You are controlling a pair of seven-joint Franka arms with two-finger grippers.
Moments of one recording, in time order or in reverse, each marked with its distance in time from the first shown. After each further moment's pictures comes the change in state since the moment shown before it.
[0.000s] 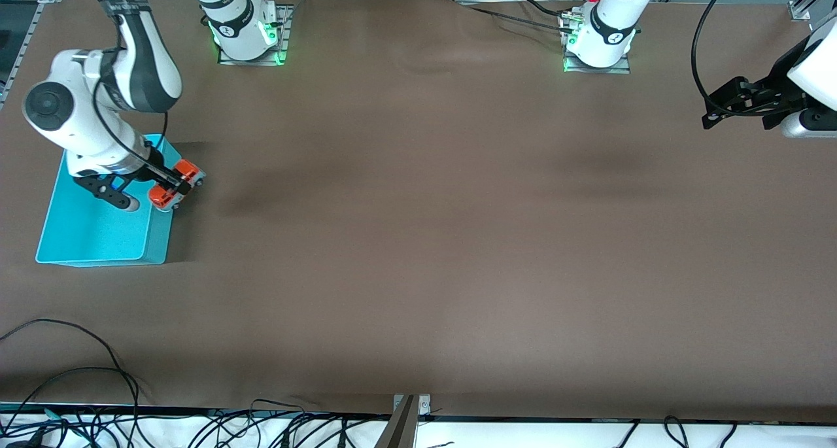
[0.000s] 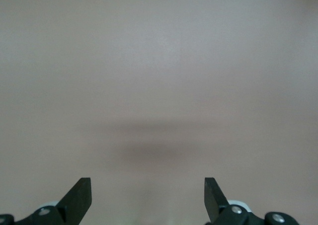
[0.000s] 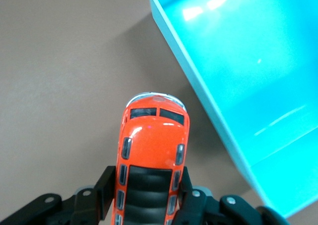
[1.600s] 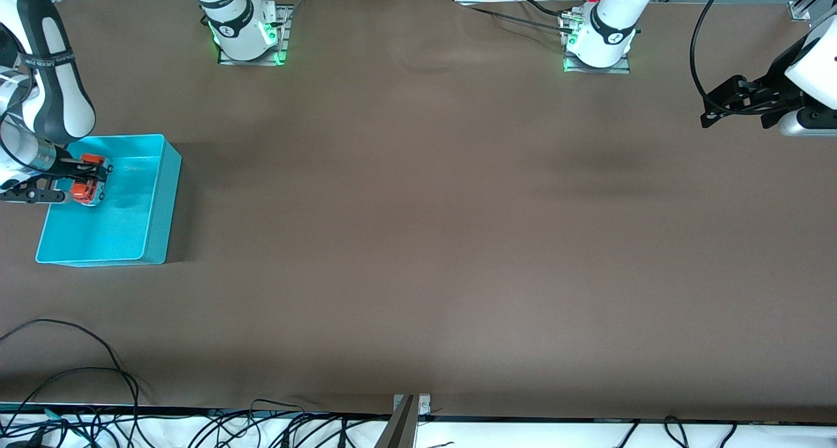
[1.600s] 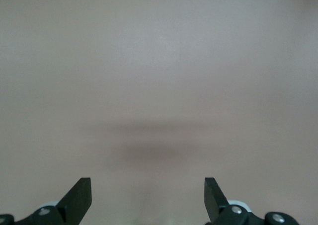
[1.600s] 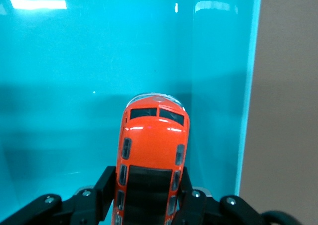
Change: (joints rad) left arm 0.001 -0.007 -0.003 -0.010 0.000 0.003 -0.001; right arm -0.176 0.243 -0.266 0.095 -0.088 0.113 -0.834
